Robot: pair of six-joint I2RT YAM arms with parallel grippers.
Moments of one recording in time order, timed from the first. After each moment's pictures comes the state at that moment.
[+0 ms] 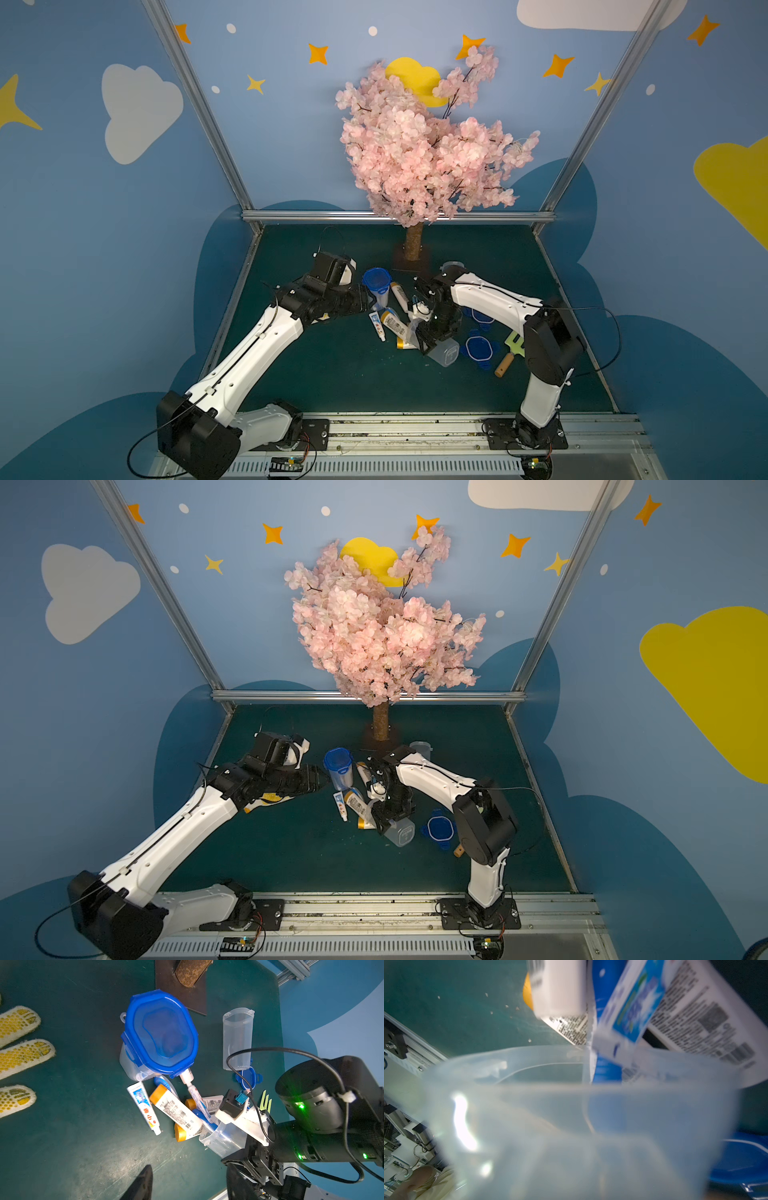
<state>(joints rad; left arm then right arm) -0.46 1.22 1.13 -0.77 0.29 -0.61 0.76 1.83 1.40 -1.27 -0.33 0.04</state>
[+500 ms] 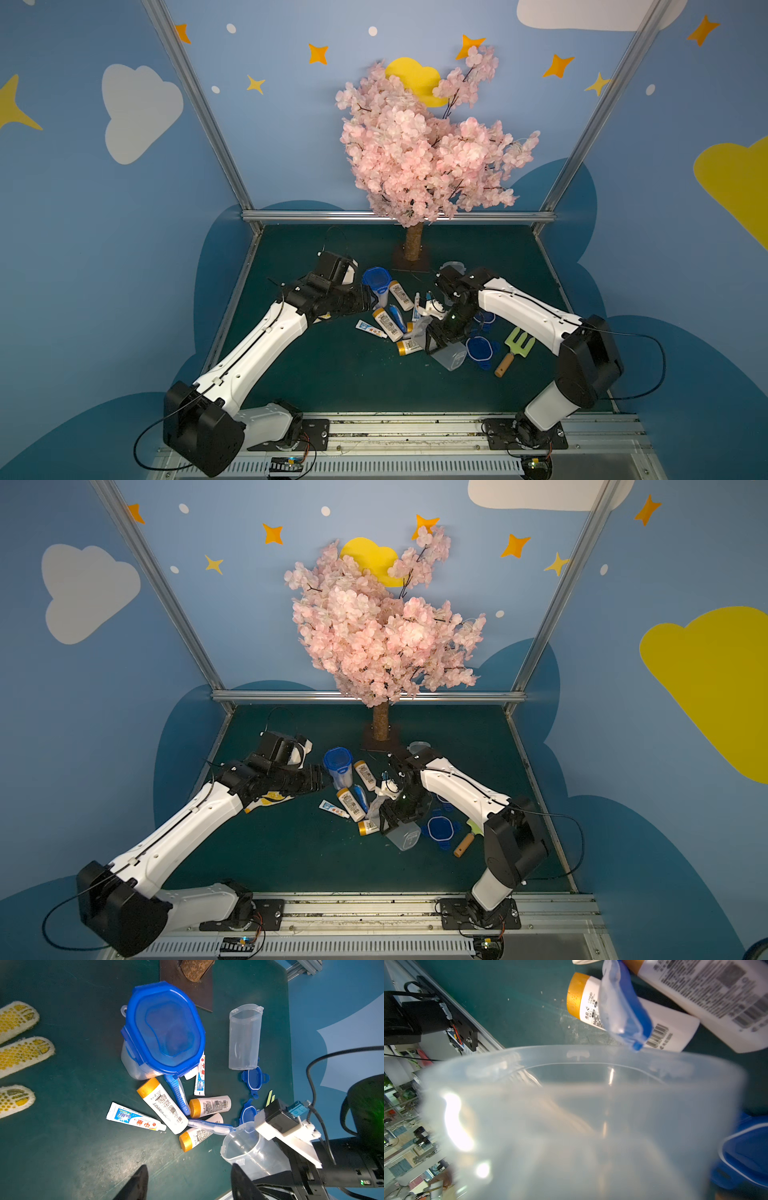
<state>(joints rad) -0.46 1.26 1.13 -0.77 0.28 -0.60 0.67 1.63 1.25 -1.22 -0.52 0.04</state>
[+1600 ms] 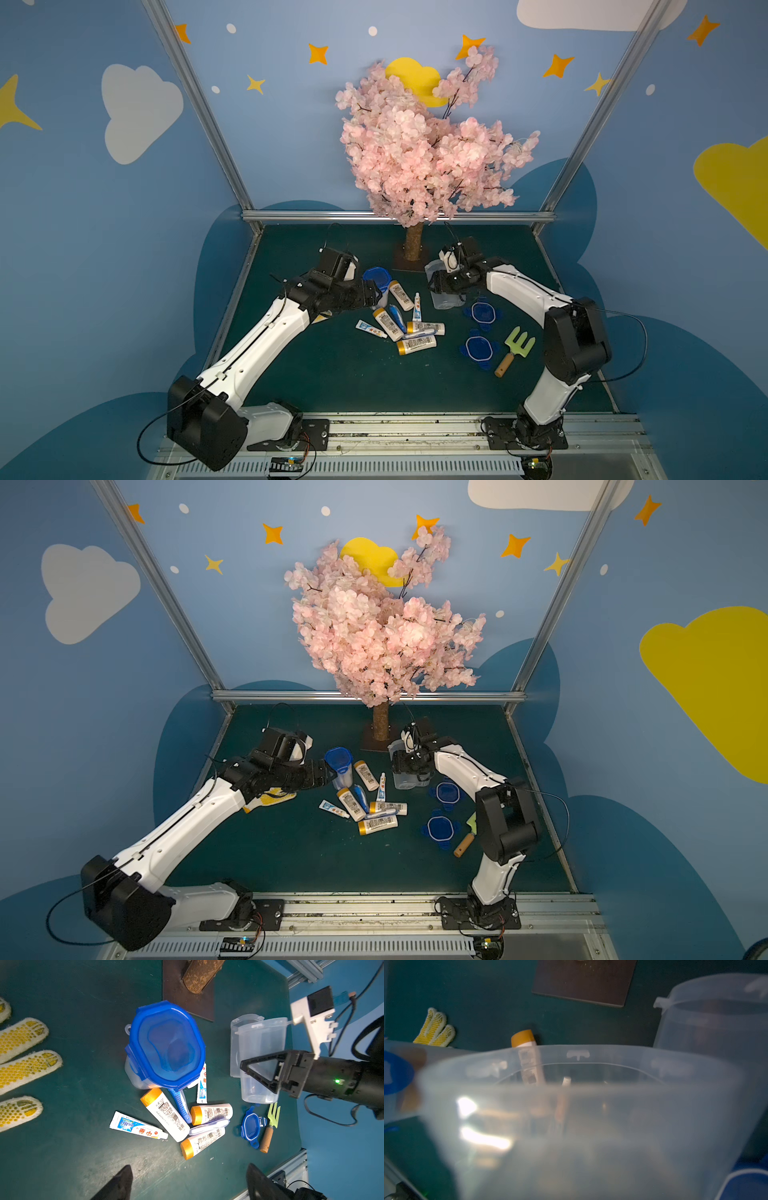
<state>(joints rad) -0.46 1.29 1.16 -0.76 0.25 -0.60 0.44 1.80 1.32 -0.56 -0.23 0.31</state>
